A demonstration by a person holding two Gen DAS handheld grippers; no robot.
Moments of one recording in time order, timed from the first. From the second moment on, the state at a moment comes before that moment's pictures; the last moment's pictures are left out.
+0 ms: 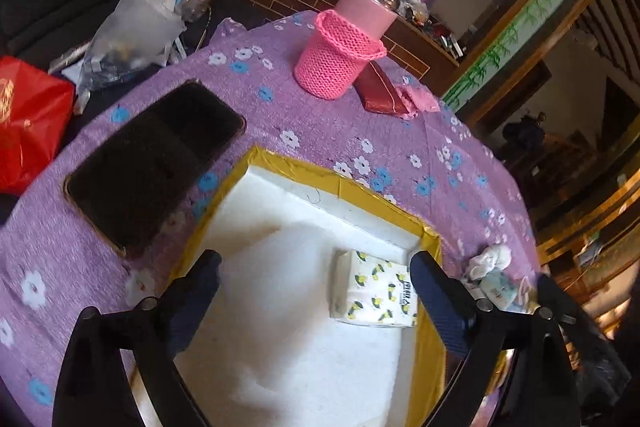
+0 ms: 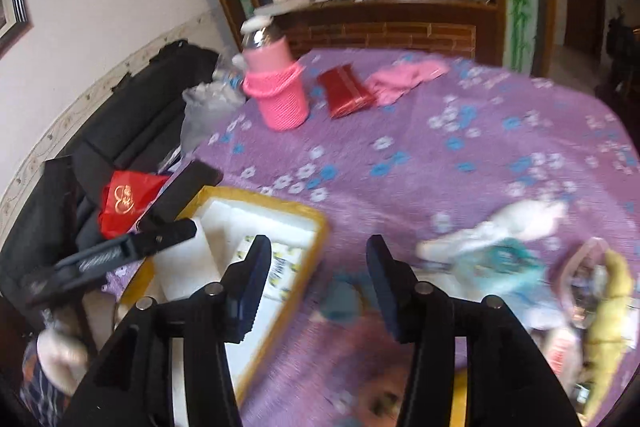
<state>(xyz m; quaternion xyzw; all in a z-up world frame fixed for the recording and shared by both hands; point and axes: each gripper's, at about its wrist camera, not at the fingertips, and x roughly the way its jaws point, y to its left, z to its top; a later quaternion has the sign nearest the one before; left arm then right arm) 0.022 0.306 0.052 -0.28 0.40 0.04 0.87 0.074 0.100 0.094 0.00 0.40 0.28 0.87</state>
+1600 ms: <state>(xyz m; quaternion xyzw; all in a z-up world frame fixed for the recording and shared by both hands) -0.015 0.050 0.044 0.03 0.44 -0.12 0.89 0.019 -0.250 0.024 0.24 0.35 0.05 0.90</state>
